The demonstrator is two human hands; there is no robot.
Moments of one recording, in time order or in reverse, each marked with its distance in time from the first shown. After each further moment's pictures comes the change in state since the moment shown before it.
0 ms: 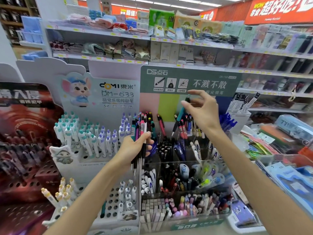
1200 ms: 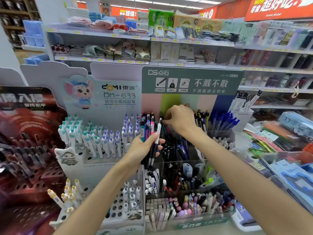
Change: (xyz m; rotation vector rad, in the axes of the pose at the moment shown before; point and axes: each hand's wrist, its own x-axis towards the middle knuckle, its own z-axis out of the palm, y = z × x) left_hand -0.006 0.003 0.013 -0.022 -0.107 0.020; right_hand 0.014 0.021 0.061 -0.893 -0.313 -0.238
